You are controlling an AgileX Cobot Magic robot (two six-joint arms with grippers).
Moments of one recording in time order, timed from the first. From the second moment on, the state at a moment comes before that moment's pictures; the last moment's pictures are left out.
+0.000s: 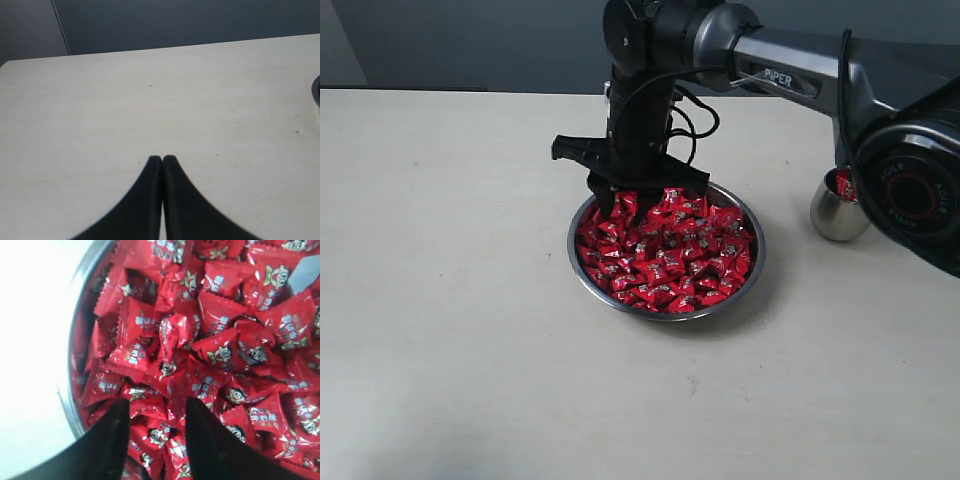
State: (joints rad) left arm 0.11 0.00 0.01 0.03 0.34 0.03; right arm 0.77 2.33 -2.01 0.10 1.22 0.81
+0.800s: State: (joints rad) left arm 0.11 0.00 0.01 0.03 0.34 0.03; right arm 0.76 2.37 -2.01 0.13 1.22 0.81
